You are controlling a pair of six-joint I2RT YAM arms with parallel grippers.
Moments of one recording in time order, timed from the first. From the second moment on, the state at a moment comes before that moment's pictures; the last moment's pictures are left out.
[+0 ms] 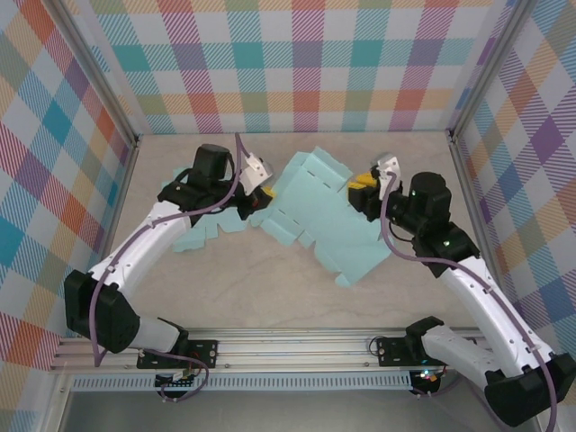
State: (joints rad) left arm -0.42 1.40 1.28 -0.57 0.54 0.47; right arm 0.40 0.93 0.94 -0.27 -0.27 0.02
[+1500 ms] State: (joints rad) left arm -0.79 1.90 1.43 -0.20 -0.48 0.78; right arm 0.16 1.47 1.31 -0.57 -0.43 0.58
